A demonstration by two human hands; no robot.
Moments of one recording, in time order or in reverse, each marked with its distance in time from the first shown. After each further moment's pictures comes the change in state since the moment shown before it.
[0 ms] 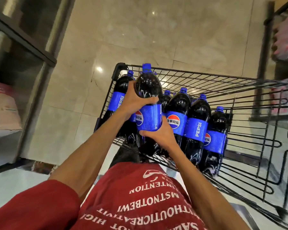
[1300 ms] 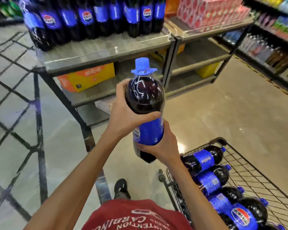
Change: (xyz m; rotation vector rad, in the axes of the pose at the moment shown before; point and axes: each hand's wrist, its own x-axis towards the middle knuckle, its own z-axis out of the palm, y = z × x) left_hand -0.370 -0.018 -0.251 -0.137 1.098 0.490; right_hand -0.201 -0.191 0.193 -0.251 -0.562 -0.941
